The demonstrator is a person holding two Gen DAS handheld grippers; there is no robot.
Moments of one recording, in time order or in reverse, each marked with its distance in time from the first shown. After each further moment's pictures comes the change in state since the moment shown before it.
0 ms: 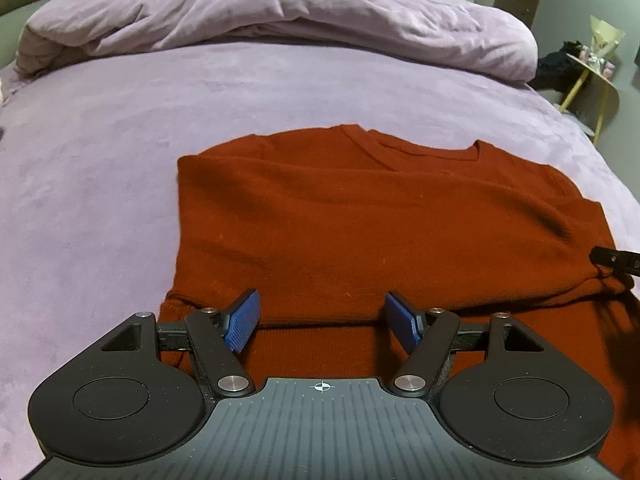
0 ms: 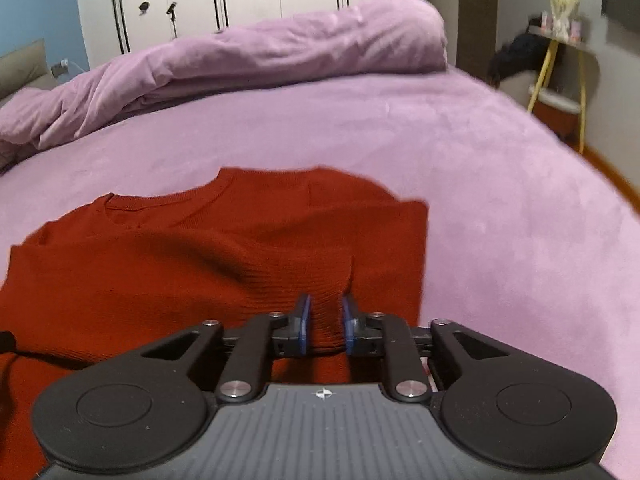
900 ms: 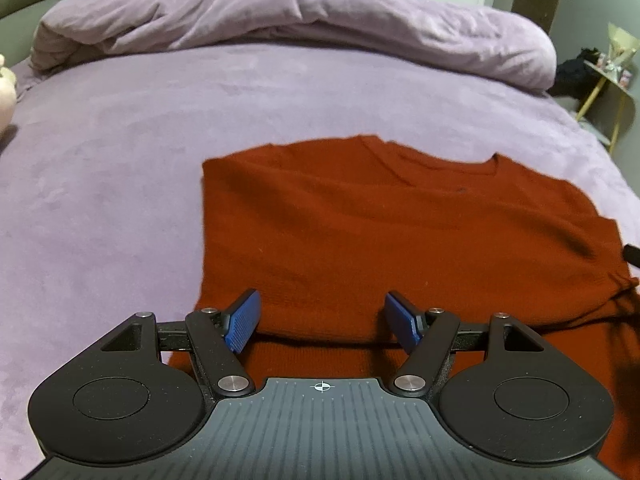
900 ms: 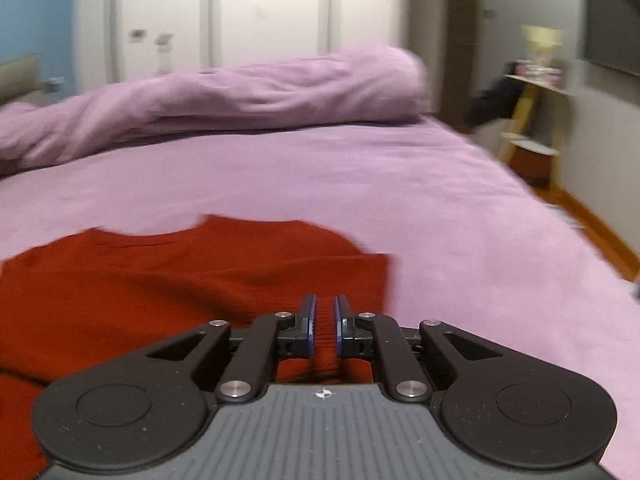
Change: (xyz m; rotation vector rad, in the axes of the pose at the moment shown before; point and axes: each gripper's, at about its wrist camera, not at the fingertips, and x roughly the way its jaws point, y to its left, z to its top) left arm 0.006 -0.001 0.012 -0.021 0.007 0.053; right arm -0.023 0.012 0.002 -0.076 -0.136 -0.042
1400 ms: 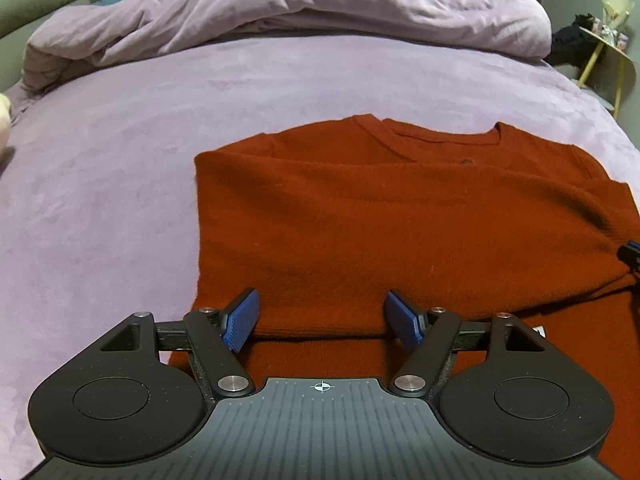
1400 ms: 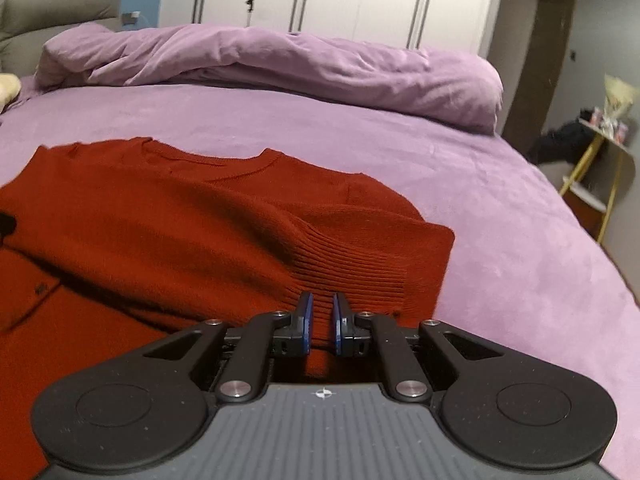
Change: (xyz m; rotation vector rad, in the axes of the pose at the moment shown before) left arm 0.006 -0.009 -0.004 0.093 0.026 0.039; right arm 0.014 0.005 -0.038 -0.263 0.017 0.065
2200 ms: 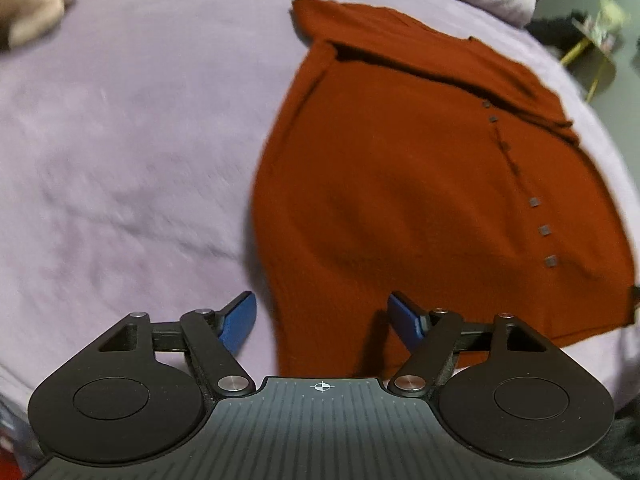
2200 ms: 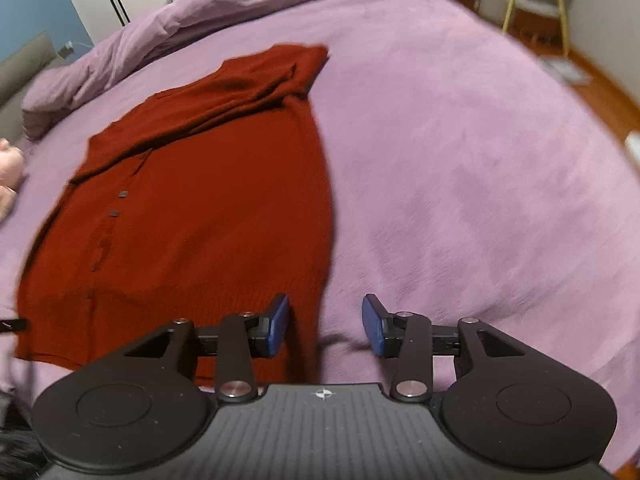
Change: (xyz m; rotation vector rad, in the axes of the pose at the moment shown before) left arm -0.144 0.101 -0.176 -0.172 0.220 -0.188; right arm -0.218 -0.063 -0.129 0.468 0.330 0.141
